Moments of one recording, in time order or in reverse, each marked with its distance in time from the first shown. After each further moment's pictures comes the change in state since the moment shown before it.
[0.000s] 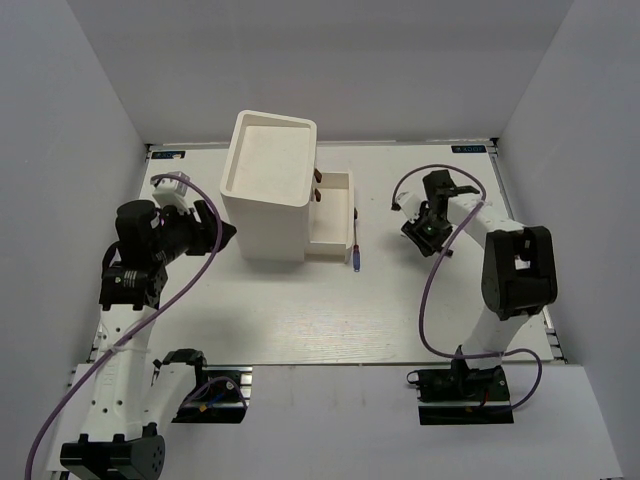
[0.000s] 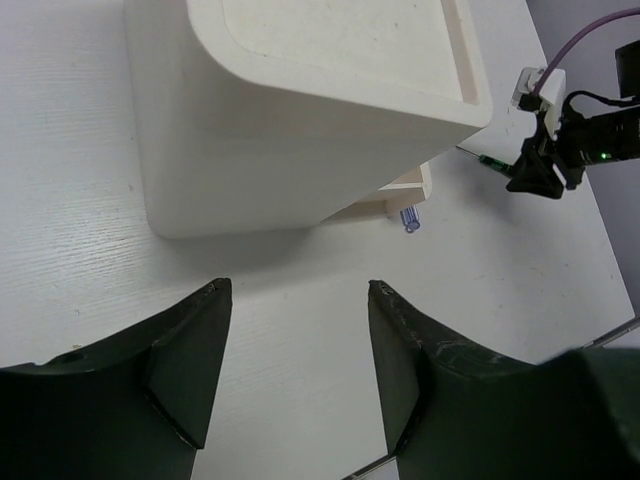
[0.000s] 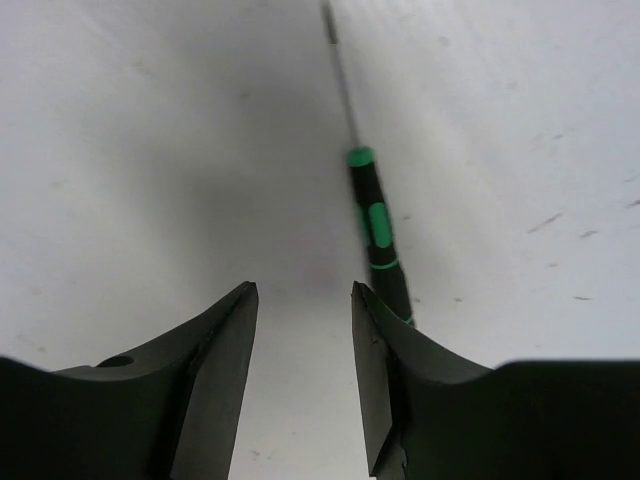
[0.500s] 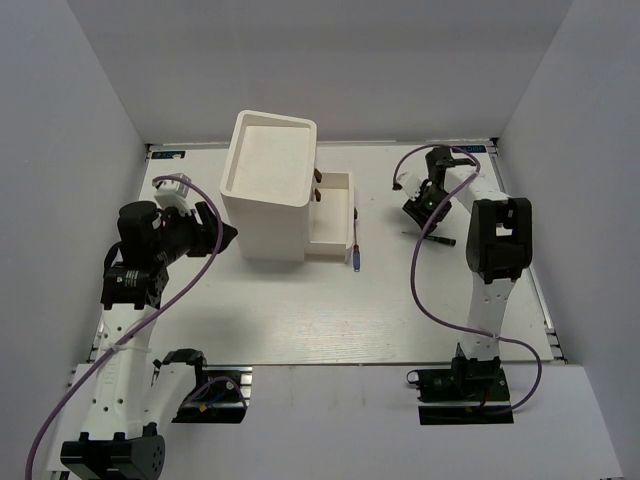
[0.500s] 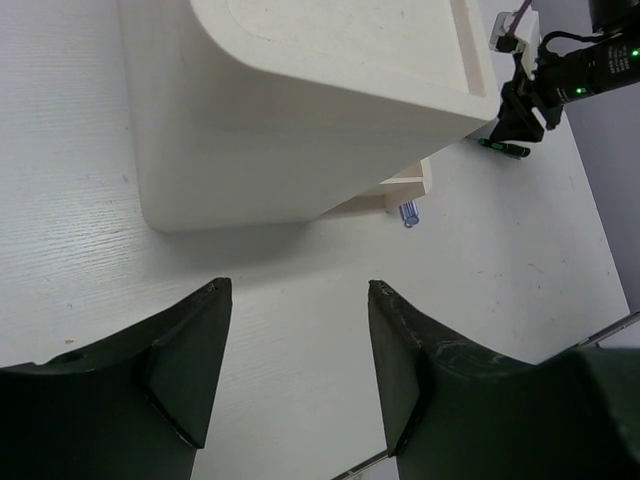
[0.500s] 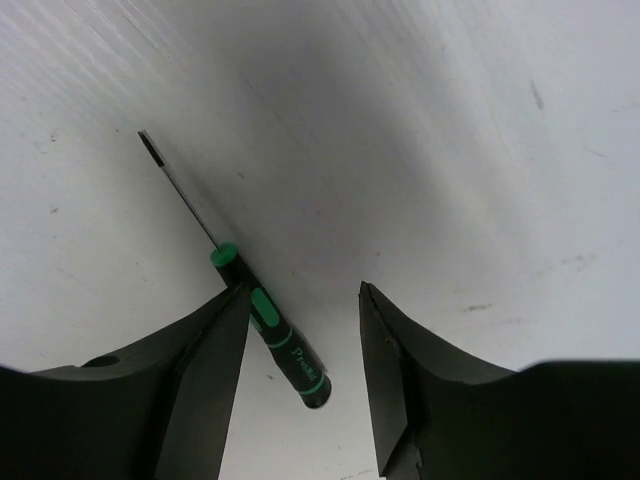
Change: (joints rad) left arm 0.000 0.000 -0.021 0.003 0.007 -0.008; right arm -0.074 0.333 0.413 -0.112 0.006 -0.134
